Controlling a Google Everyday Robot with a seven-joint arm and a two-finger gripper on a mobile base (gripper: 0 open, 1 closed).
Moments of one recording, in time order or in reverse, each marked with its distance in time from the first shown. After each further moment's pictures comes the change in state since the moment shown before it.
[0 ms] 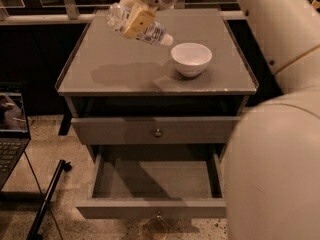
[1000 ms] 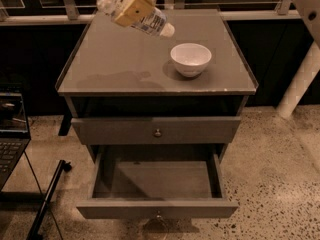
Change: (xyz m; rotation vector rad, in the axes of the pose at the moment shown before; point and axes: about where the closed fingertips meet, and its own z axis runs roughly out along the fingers) arm -0.066 0.032 -0.053 0.184 -0.046 -0.021
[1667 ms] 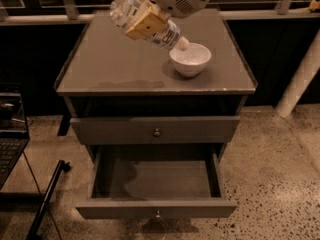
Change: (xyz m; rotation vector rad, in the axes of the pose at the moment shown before) arm 0.011 0.035 -0.022 0.104 0.044 0.082
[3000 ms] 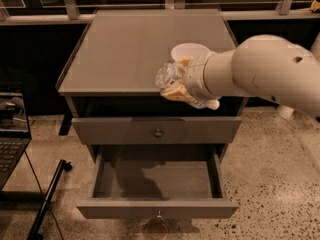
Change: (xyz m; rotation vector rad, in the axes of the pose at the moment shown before) arm 0.162 0.075 0.024 0.241 0.207 0.221
